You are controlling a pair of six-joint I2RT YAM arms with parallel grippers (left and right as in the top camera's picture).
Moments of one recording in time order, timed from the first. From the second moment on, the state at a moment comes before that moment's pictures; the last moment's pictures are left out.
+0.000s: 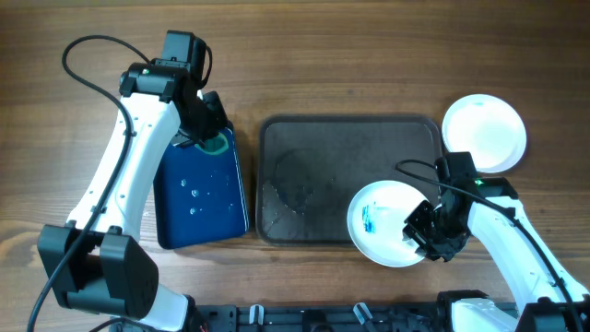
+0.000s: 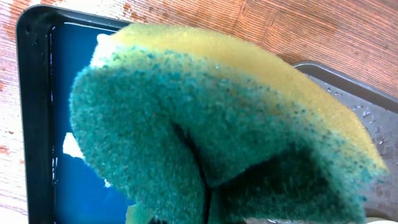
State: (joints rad) left arm -0.16 1.69 1.50 -1.16 0.01 -0.51; right arm 0.04 1.30 0.64 -1.03 -0.25 0.82
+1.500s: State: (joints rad) left arm -0.16 1.69 1.50 -1.18 0.01 -0.51; right arm 0.04 1.28 0.57 -0.86 -0.21 0.85
